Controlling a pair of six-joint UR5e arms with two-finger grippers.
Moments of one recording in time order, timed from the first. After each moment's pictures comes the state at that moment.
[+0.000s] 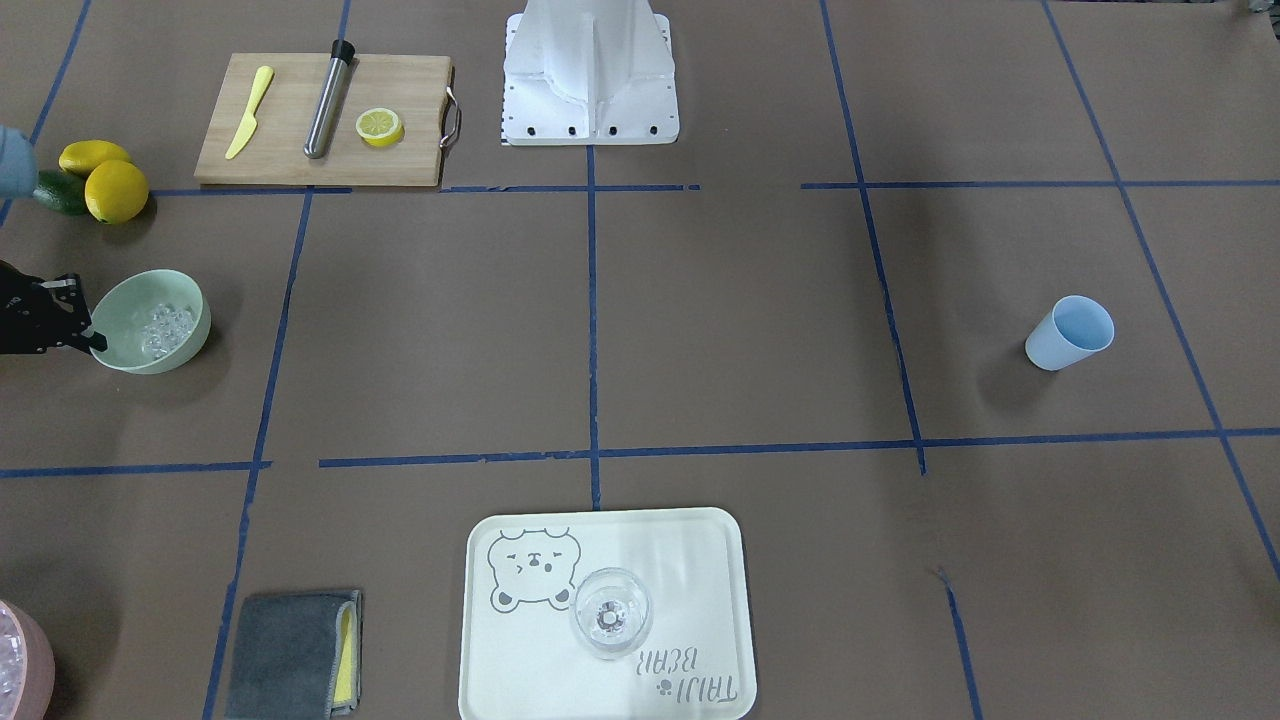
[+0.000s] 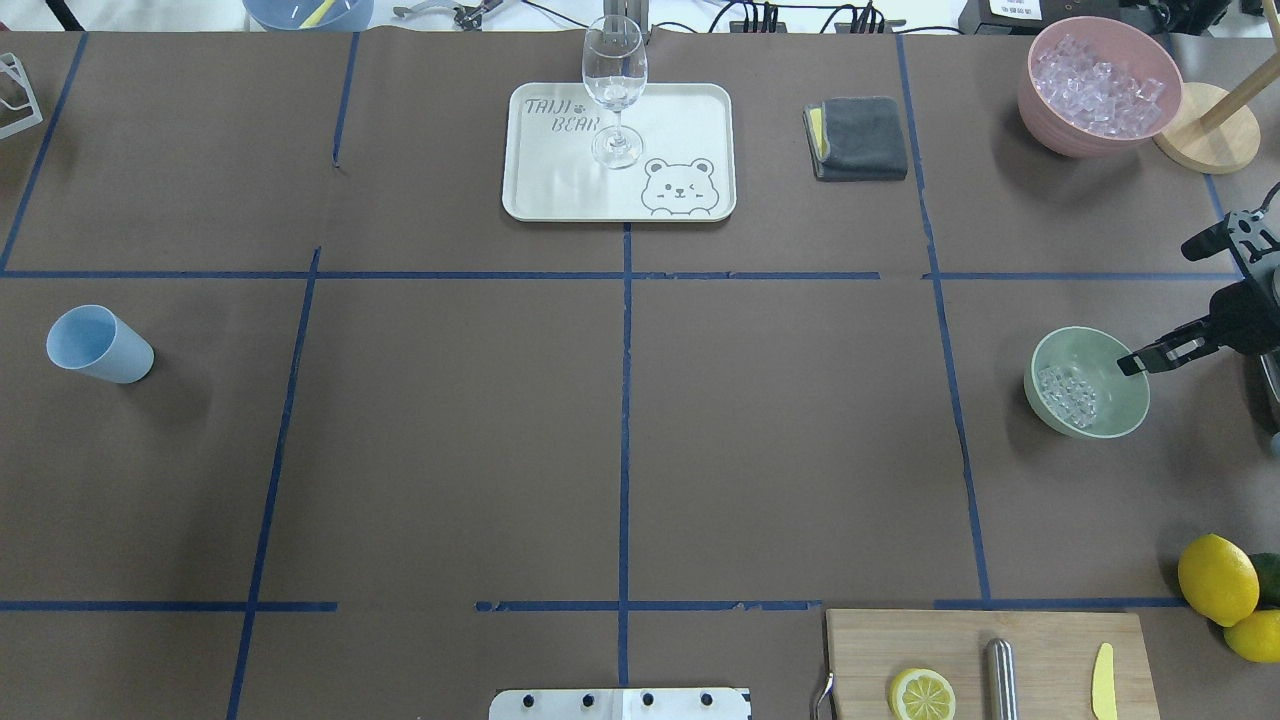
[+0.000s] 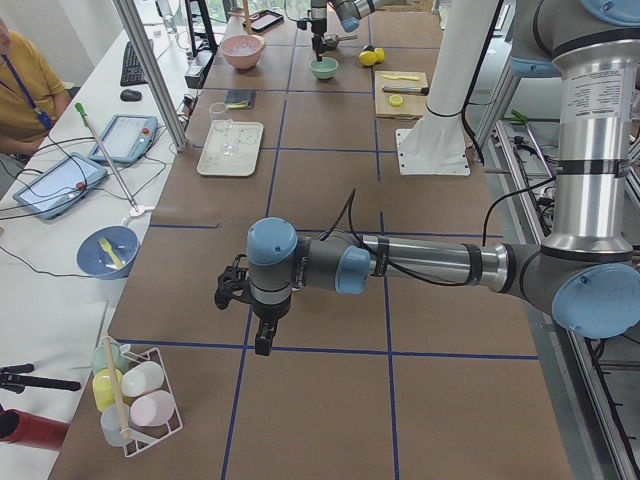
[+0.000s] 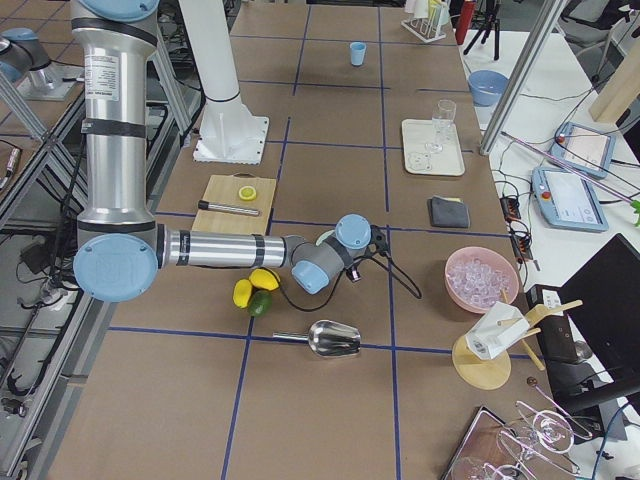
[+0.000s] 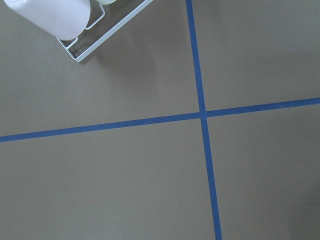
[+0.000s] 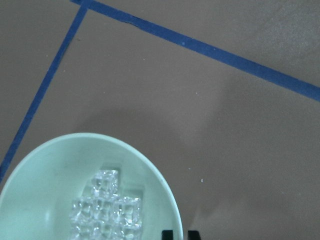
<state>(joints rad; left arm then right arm) -1.57 -1.52 -1.69 -1.66 -2.25 0.01 1.09 -1.61 1.50 -0.78 2.42 0.35</state>
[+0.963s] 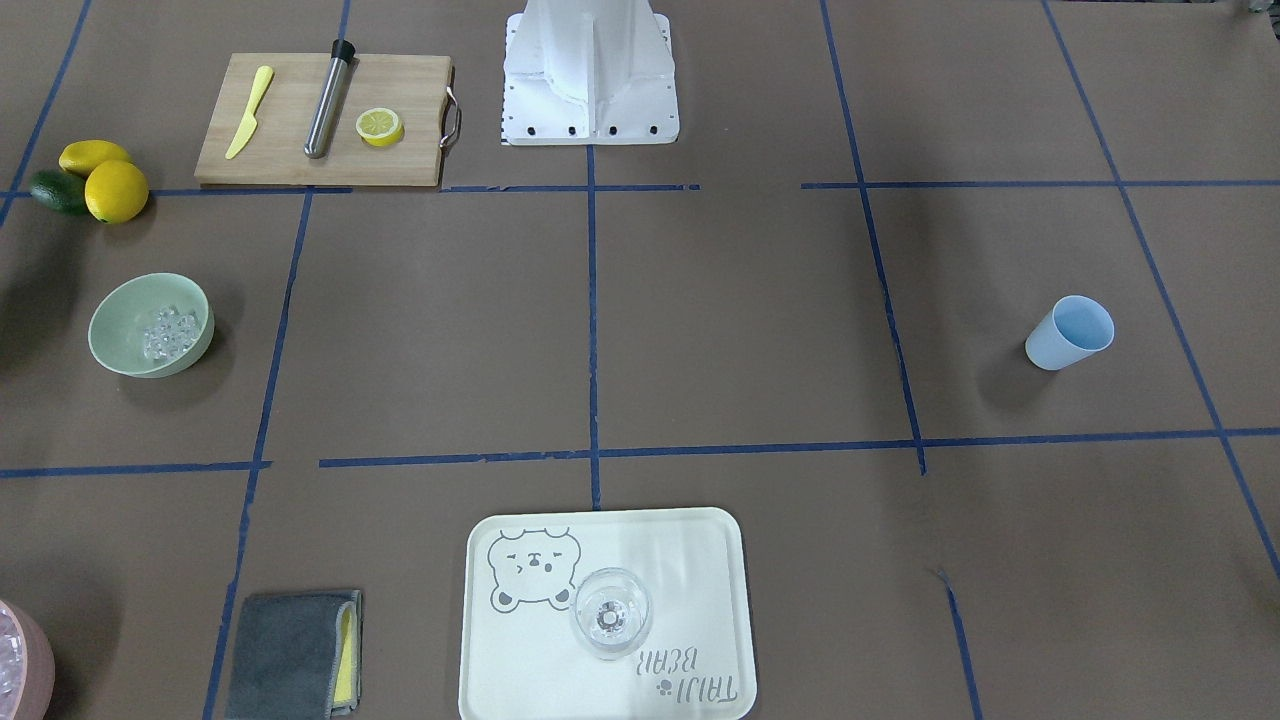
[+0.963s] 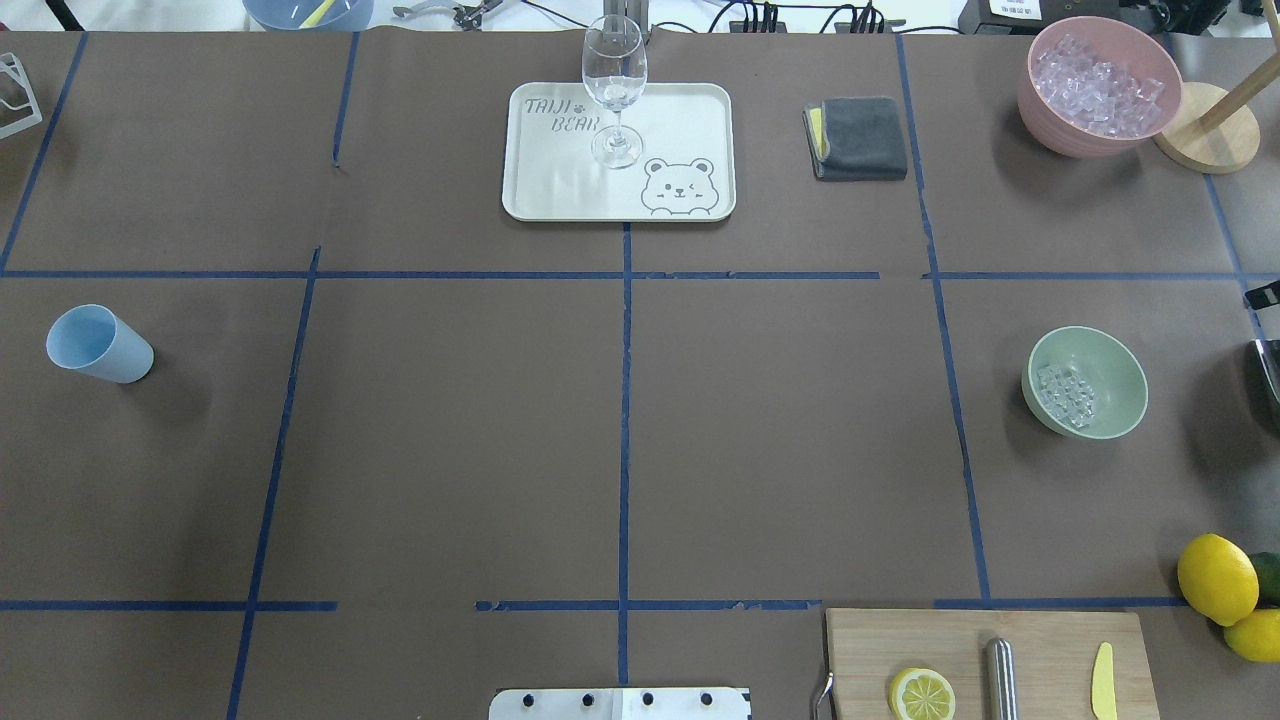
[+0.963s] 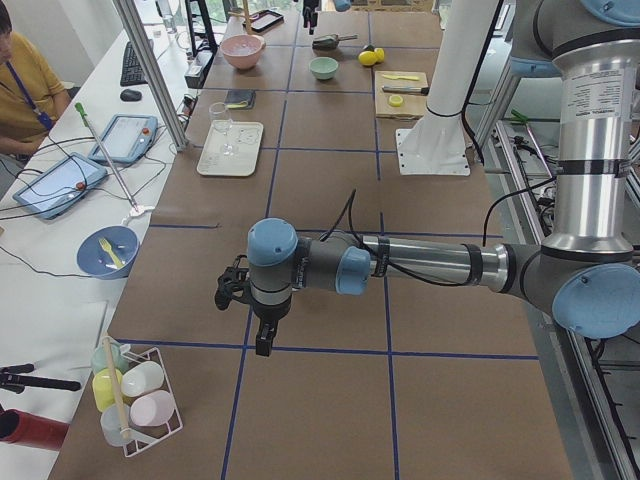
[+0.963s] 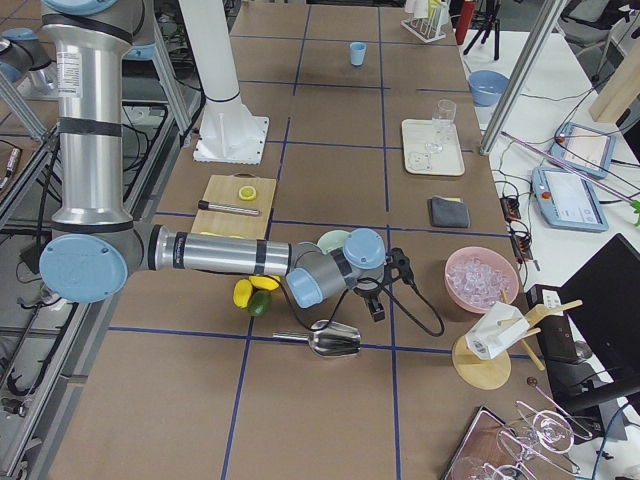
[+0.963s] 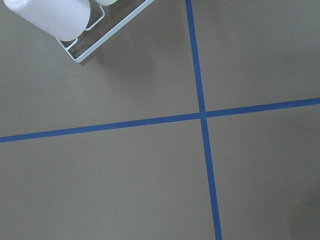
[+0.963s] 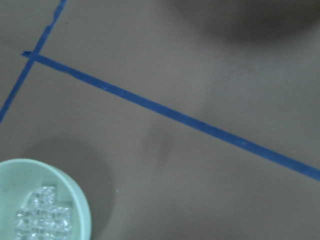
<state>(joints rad) -1.57 -1.52 -1.69 -1.66 -2.25 0.01 1.39 -1.61 1.51 -1.06 2.36 0.08</state>
